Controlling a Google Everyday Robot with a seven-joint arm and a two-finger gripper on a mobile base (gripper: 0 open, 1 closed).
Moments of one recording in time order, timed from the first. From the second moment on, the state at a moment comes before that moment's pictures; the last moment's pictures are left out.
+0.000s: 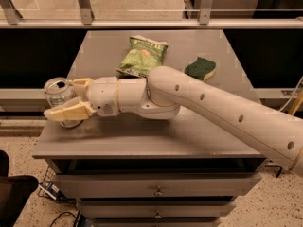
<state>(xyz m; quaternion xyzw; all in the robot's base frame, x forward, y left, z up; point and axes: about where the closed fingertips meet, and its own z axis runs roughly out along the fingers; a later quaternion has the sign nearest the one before) 0.506 0.206 0.885 -0.51 0.51 0.47 0.50</state>
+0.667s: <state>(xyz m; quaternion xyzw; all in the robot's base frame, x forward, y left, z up) 0.504 0.209 0.886 -0.52 0.51 0.48 0.50</state>
